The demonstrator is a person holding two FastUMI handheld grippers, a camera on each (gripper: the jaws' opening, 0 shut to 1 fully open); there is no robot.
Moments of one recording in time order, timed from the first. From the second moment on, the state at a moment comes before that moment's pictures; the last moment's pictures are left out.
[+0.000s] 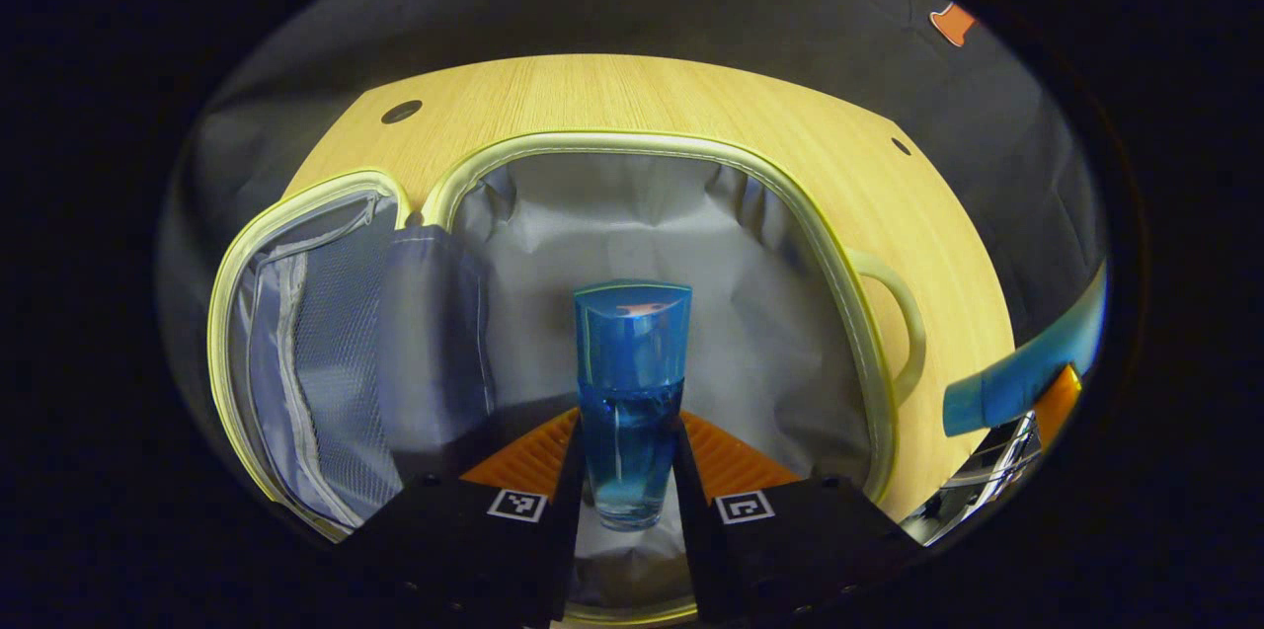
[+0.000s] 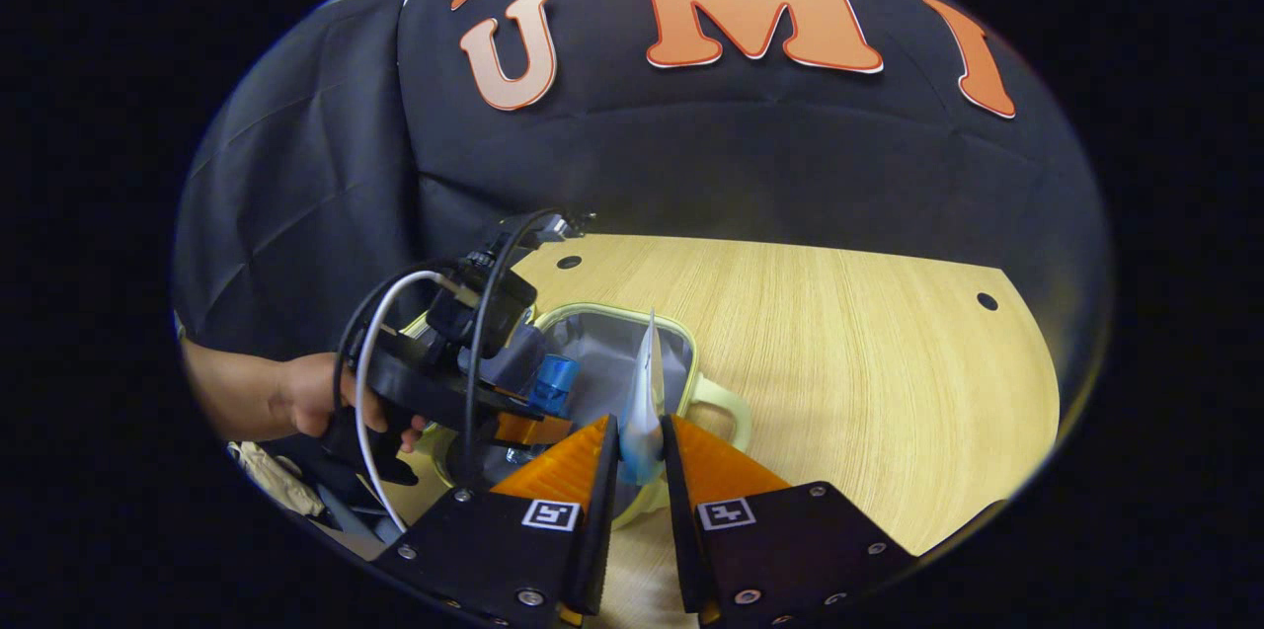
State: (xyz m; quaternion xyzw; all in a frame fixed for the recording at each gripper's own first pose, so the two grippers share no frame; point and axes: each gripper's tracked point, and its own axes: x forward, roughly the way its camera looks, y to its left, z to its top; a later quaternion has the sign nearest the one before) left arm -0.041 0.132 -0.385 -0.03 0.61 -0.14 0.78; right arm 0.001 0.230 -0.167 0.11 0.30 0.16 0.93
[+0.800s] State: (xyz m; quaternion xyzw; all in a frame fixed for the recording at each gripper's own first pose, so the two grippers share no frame) left arm -0.028 0.155 -0.362 -0.04 0.57 -0.11 0.81; right arm 0.019 0.265 -0.201 0.18 0.37 0.18 0.89
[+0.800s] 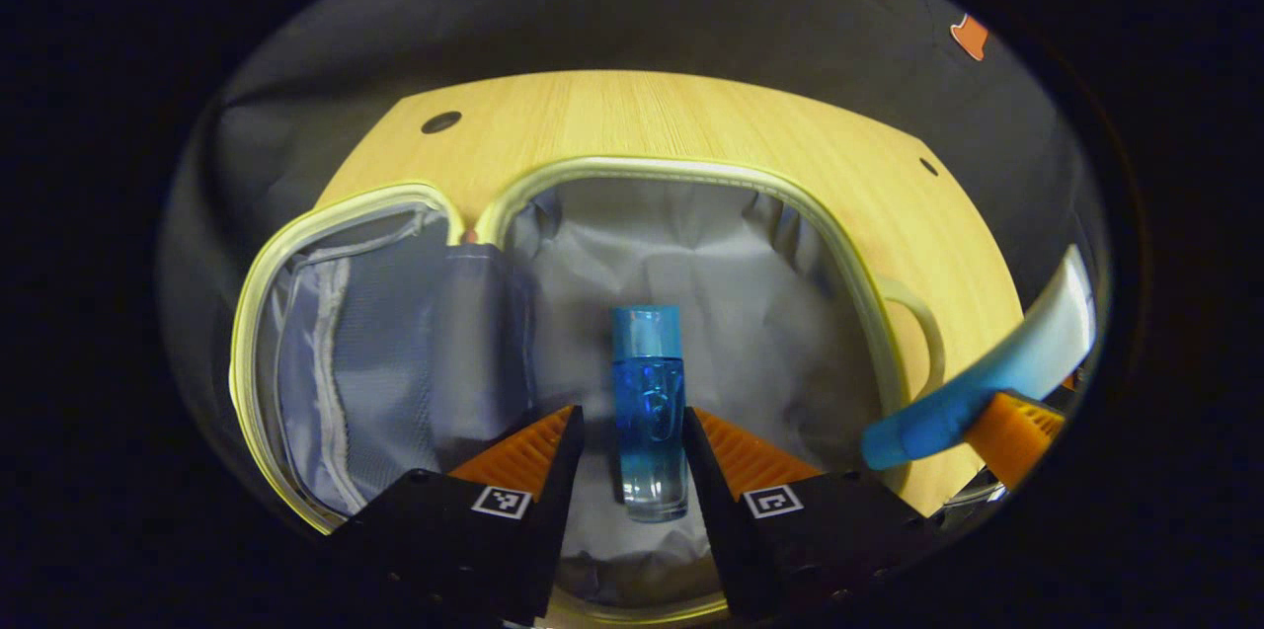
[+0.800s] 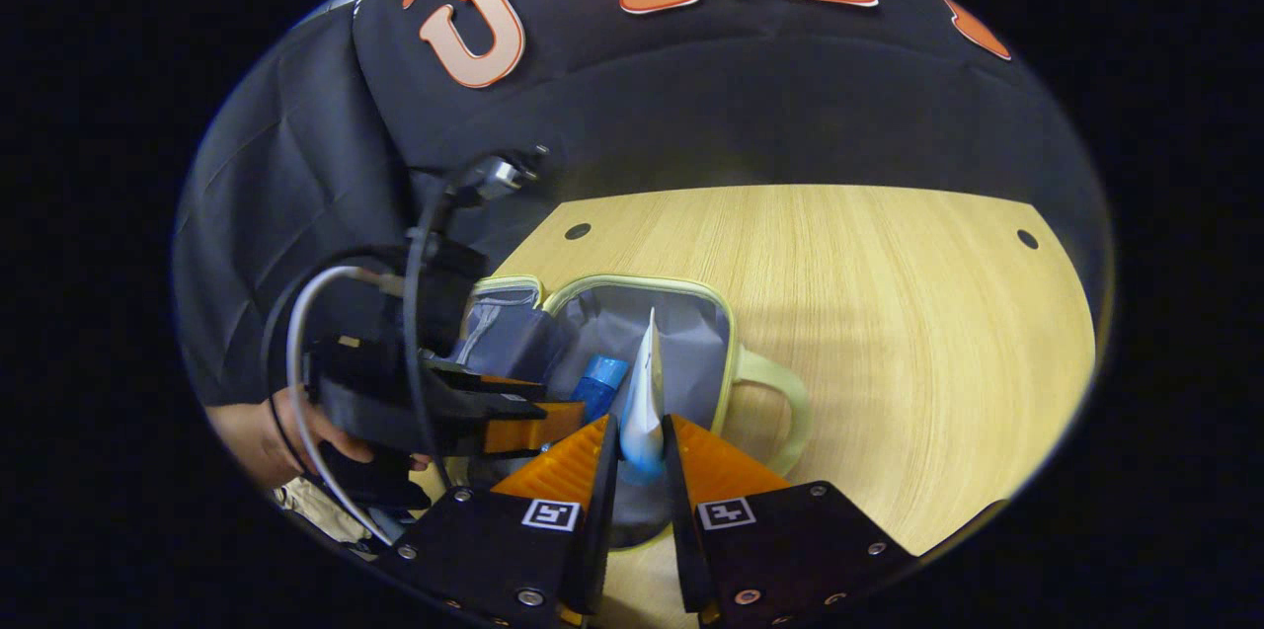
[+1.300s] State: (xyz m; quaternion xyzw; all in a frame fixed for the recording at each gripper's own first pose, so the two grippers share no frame) left arm -0.025 0.256 -0.285 -0.03 0.48 -0.04 0.88; right arm 0.016 0.296 -0.256 0.17 0.48 0.19 0.84
